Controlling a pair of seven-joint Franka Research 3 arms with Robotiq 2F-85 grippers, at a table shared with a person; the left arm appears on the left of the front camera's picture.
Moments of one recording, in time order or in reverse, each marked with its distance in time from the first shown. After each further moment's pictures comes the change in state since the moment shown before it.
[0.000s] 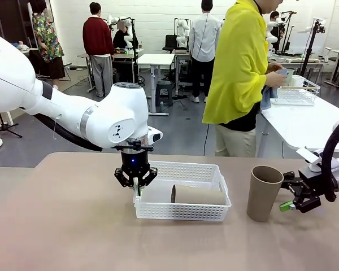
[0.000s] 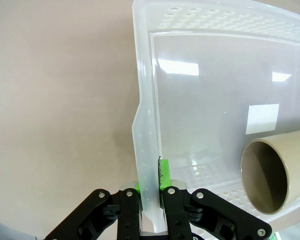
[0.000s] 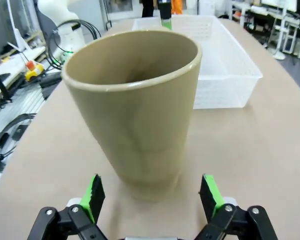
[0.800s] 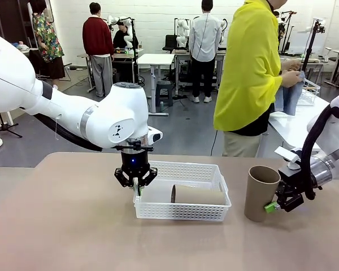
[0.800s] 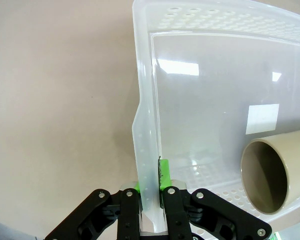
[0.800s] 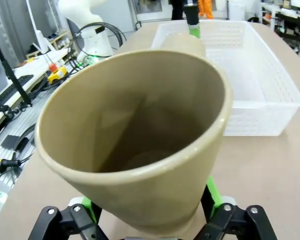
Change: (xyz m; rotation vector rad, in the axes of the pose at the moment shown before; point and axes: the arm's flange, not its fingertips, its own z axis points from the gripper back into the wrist) left arm 0.000 0.000 0.000 0.000 0.000 0.000; right arm 0.022 -0.013 -0.047 0.171 0.003 -0.007
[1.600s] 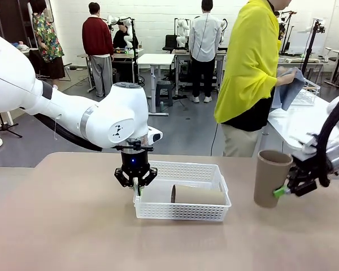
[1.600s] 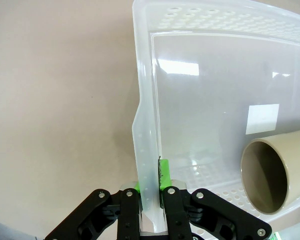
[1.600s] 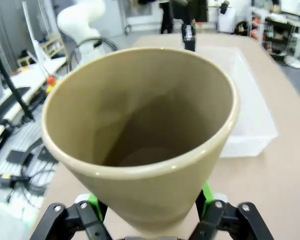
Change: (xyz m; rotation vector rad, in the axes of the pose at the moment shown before) left arm 0.000 0.000 0.000 0.000 0.000 0.000; right arm 0.075 0.045 0.054 -0.103 -0.012 -0.008
